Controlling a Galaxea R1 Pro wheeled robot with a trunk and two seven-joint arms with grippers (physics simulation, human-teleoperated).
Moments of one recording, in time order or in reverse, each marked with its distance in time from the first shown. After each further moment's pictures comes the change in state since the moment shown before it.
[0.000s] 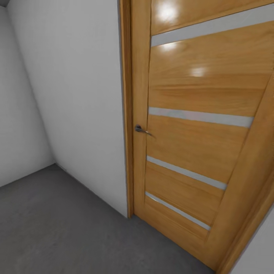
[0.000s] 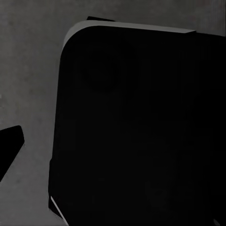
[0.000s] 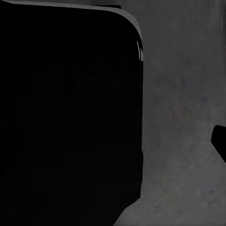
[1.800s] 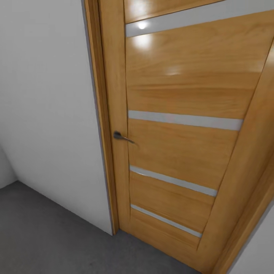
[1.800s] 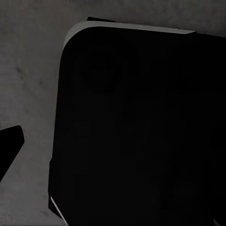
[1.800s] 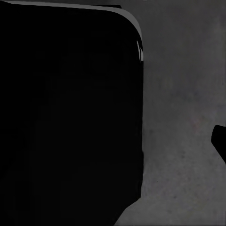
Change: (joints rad) left arm 0.000 0.000 0.000 0.000 0.002 -0.002 0.000; right arm 0.000 0.000 0.000 0.000 -0.004 0.000 0.001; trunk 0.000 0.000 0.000
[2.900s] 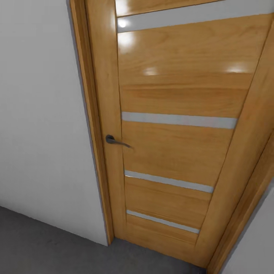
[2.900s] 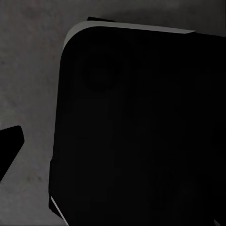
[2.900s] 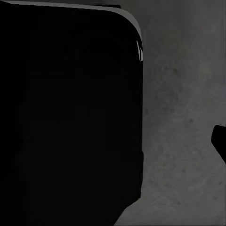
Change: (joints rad) left arm 0.000 0.000 0.000 0.000 -0.002 0.000 0.001; right arm 0.000 0.000 0.000 0.000 -0.001 0.000 -0.001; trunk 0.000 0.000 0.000
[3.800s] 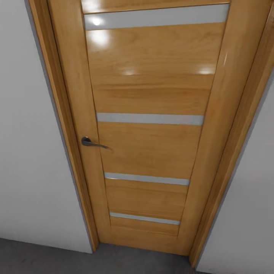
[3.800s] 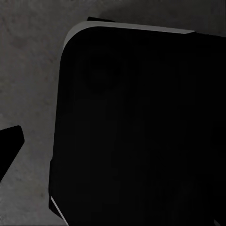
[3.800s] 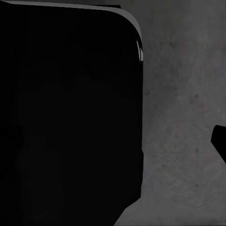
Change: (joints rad) left arm 0.000 0.000 0.000 0.000 0.000 0.000 0.000; right arm 0.000 0.000 0.000 0.000 0.000 0.000 0.000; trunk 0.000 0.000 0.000
